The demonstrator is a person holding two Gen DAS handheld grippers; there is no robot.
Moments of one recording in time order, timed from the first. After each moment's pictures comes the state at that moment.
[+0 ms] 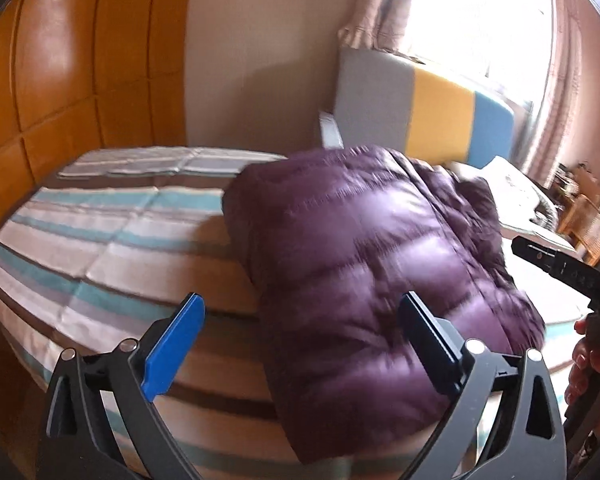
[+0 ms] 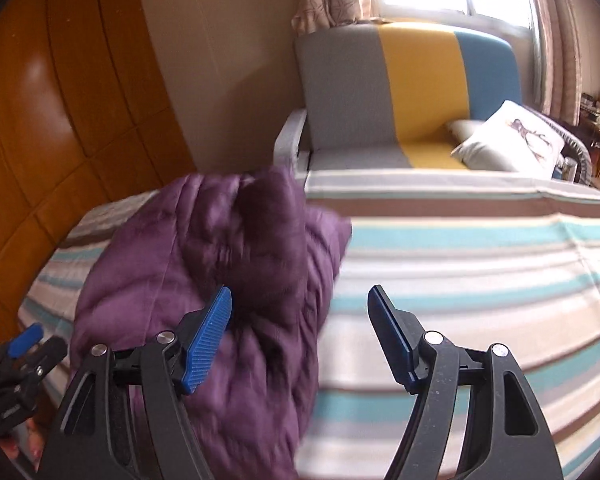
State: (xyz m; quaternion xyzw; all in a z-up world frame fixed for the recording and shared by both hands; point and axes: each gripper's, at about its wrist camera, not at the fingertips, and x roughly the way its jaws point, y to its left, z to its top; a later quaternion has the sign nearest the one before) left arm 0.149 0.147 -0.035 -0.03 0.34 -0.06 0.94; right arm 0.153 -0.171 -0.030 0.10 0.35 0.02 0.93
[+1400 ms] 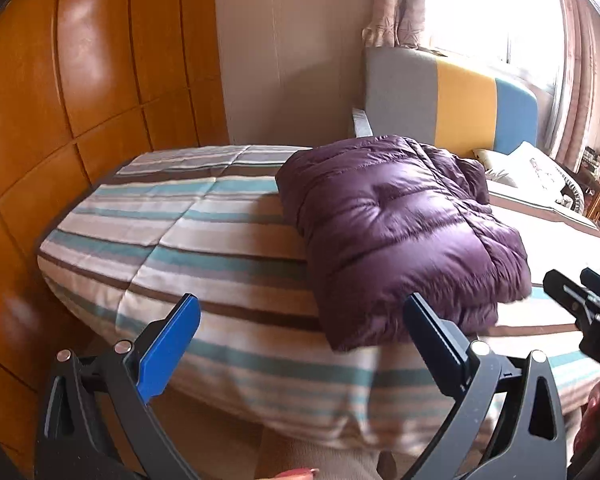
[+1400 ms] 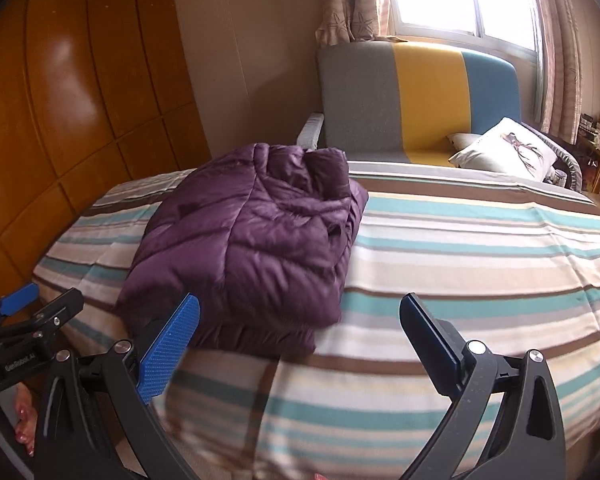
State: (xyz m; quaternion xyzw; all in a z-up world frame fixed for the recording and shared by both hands) left arm 0.040 0.150 -0.017 0.01 0.34 0.01 0.94; right arm 0.017 -0.146 -0.015 0.07 0.33 0.04 0.94
